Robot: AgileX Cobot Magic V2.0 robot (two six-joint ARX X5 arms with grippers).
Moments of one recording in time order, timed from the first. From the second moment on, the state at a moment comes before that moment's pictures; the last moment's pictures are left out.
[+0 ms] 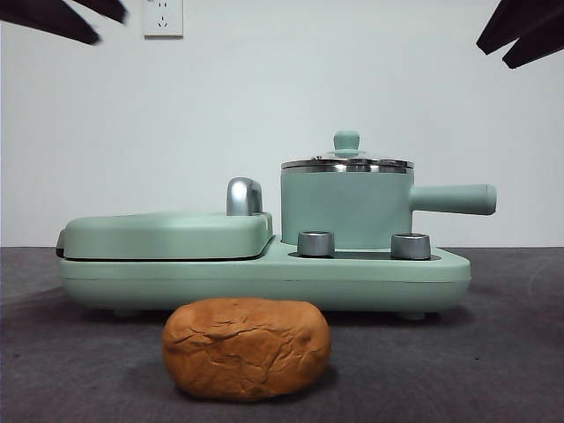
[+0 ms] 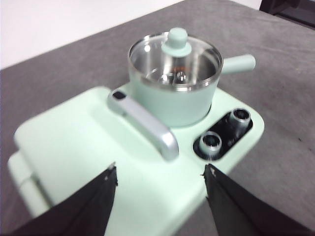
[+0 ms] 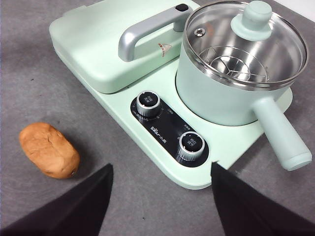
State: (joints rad) left arm -0.34 0.92 0.86 -0.36 0.39 0.20; right arm 0.40 0.76 0.79 -0.62 -0.31 -0.27
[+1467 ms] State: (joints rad) left arm -0.60 2.00 1.54 0.11 0.33 0.15; right arm 0.40 0.76 0.79 -0.59 -0.31 -0.25
